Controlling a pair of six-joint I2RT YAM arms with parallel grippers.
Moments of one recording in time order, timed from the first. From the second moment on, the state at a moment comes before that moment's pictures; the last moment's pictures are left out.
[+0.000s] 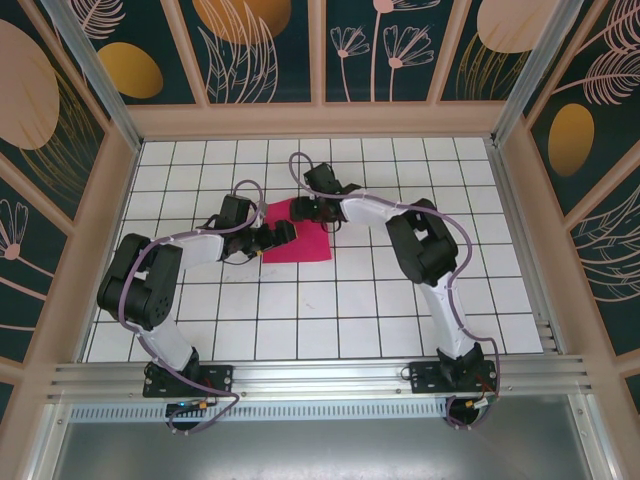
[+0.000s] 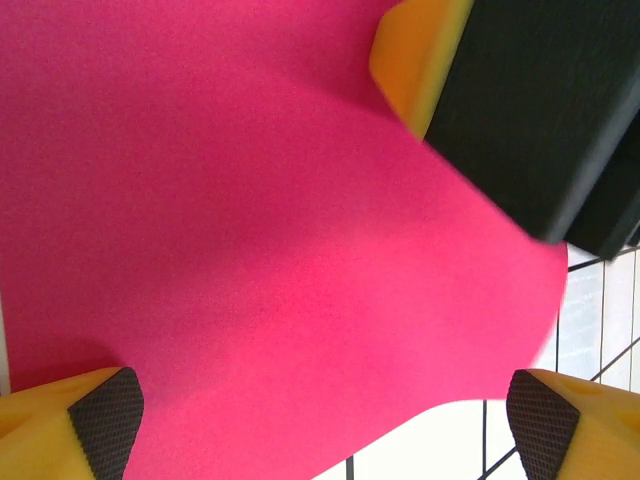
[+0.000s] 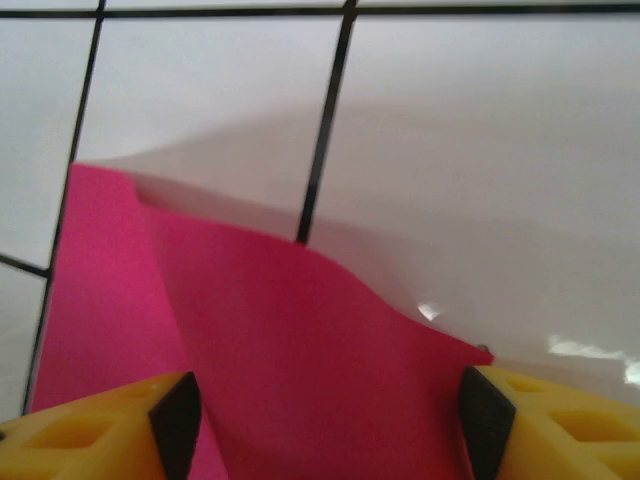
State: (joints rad) left arm -0.33 1.73 0.83 0.01 0.48 -0.64; right arm 0.67 2.25 1.64 -0.33 -0.12 0.50
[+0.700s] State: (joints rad) left arm -0.33 1.39 0.80 -0.08 0.26 -0.64; right arm 0.54 1.94 1.24 -0.12 -0.51 0.52
